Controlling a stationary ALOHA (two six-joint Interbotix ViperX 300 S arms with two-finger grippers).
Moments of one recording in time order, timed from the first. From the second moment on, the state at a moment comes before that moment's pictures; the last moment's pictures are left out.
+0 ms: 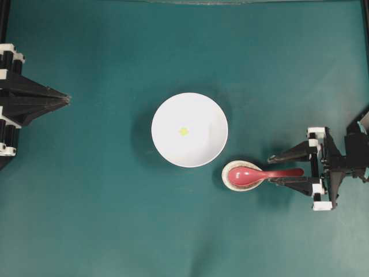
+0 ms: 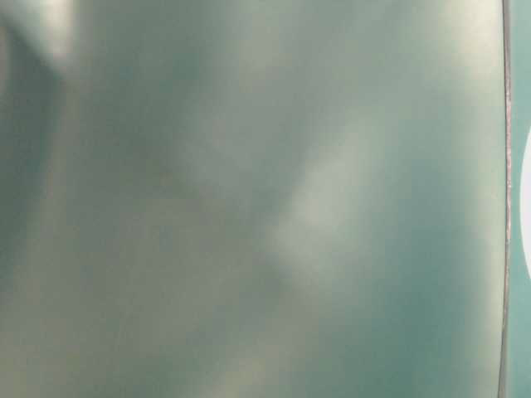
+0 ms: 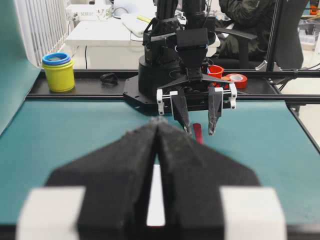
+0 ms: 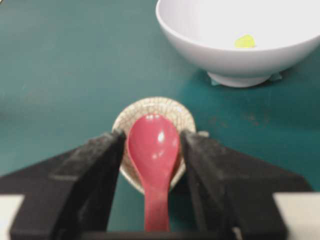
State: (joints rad) left arm 0.02 -0.96 1.18 0.02 -0.31 0.01; right arm 0.61 0.13 1.37 0.64 -1.33 0.10
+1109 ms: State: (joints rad) left arm 0.02 -0.96 1.18 0.02 -0.31 0.01; right arm 0.64 0.18 1.37 0.64 -1.22 0.11
